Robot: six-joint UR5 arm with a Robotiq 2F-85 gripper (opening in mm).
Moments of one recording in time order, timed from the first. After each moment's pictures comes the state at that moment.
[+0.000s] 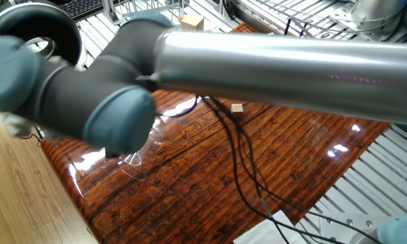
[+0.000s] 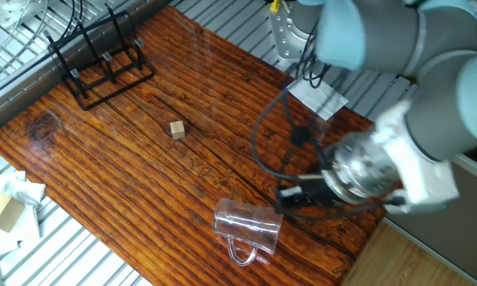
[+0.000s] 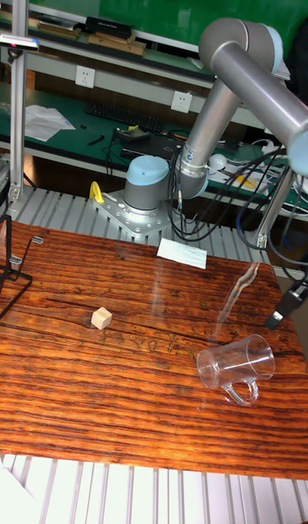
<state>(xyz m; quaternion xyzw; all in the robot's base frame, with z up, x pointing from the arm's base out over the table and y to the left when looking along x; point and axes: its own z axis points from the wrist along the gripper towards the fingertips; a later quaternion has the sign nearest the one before) 0.542 0.270 0.118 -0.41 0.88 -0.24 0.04</state>
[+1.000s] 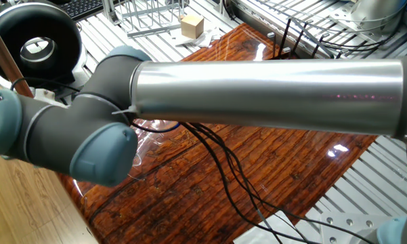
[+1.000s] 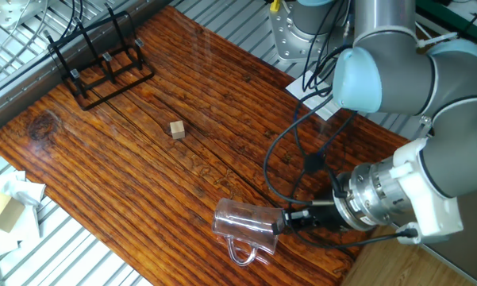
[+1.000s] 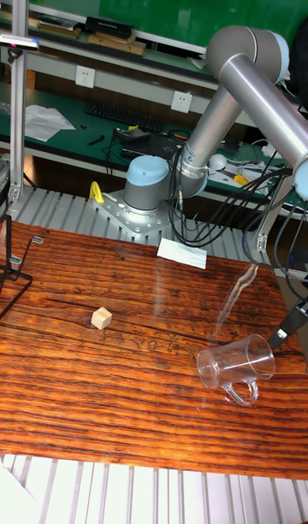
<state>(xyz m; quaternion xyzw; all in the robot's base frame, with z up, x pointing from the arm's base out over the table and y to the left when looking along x) 0.564 0.279 0.091 -0.40 0.87 -0.27 0.06</state>
